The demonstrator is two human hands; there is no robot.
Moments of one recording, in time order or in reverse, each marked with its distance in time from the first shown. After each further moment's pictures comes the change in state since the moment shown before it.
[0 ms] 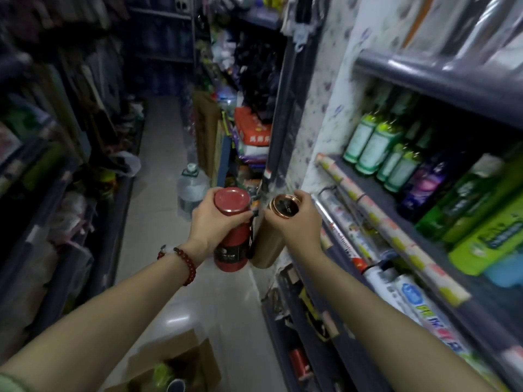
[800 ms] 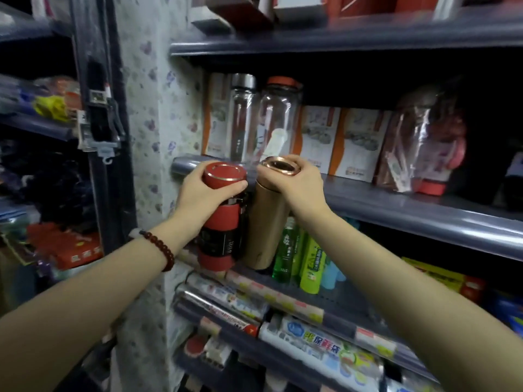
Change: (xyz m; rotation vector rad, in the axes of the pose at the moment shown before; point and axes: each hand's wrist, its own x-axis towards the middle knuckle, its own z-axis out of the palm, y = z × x) left_hand 0.063 0.271 0.135 -0.400 -0.575 0.528; right_hand 0.050 -0.163 -0.228 -0.034 0.684 -0.081
